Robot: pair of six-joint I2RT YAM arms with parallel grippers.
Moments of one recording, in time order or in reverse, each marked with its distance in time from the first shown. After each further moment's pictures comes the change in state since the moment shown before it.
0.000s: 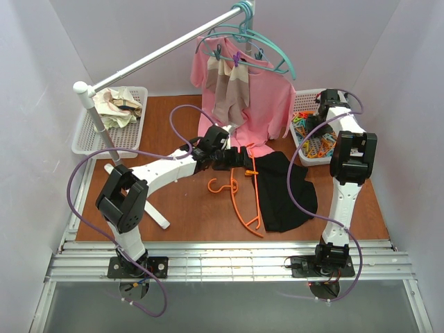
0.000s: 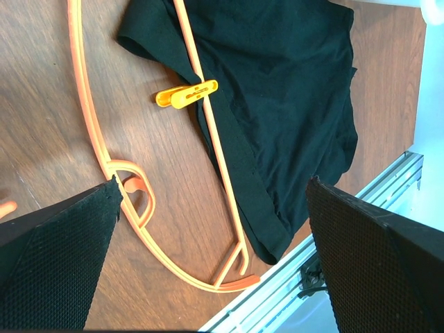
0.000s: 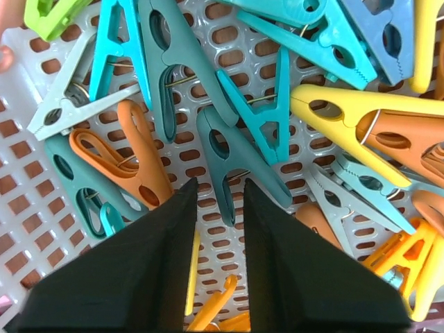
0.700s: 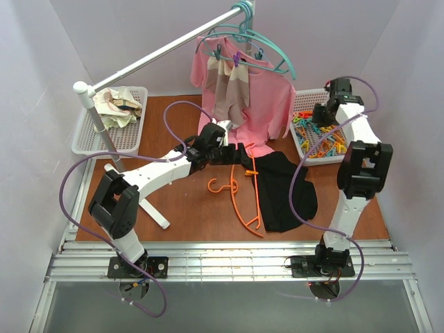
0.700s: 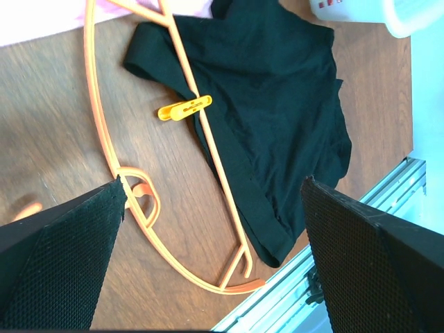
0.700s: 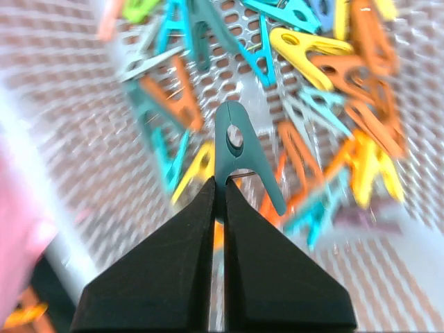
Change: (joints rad) left arm 0.000 -0.070 -0.017 0.014 -0.045 0.046; right arm 0.006 -0.219 -0.085 -0.041 0.017 0.023
